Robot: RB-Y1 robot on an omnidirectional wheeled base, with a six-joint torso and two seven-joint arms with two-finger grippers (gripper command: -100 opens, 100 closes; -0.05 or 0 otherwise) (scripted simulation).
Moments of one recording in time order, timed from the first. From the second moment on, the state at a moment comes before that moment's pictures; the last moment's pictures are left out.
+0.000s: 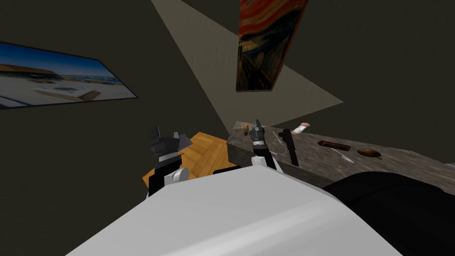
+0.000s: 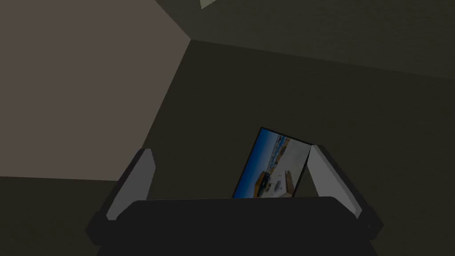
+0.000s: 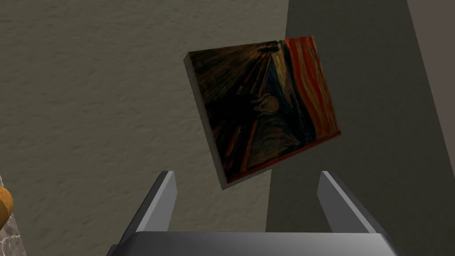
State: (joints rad) left arm 0.50 -0.03 0.05 -2.30 0.12 -0.35 -0.09; right arm 0.54 -0.01 0.07 -2.25 0.00 -0.36 -0.09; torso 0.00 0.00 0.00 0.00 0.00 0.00
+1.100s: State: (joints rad) left arm 0.50 -0.03 0.05 -2.30 0.12 -0.35 -0.09; right arm 0.56 -0.29 0.00 -2.13 0.18 -0.37 0.01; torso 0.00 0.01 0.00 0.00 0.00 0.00
